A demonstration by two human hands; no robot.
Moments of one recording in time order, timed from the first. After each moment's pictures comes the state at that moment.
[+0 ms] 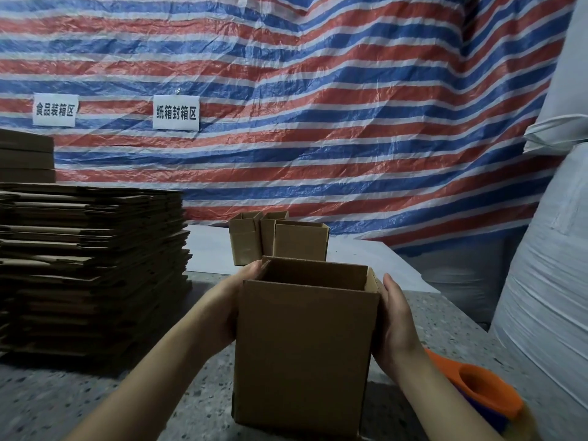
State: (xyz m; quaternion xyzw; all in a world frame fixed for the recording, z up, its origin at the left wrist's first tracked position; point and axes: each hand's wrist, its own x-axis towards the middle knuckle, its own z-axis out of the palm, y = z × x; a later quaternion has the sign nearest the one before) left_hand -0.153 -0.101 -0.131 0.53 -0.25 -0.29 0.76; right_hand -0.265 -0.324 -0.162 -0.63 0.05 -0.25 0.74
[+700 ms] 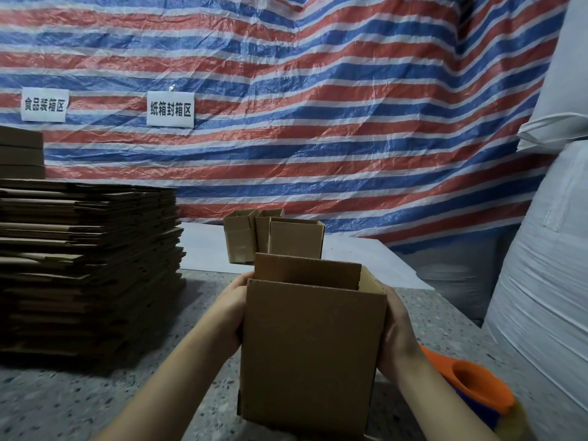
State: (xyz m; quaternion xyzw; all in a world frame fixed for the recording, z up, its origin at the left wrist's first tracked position) left_hand -0.151 -0.131 -0.145 0.59 -0.19 -0.23 0.75; right_hand -0.275 -0.332 -0.170 -0.61 0.01 -0.25 0.75
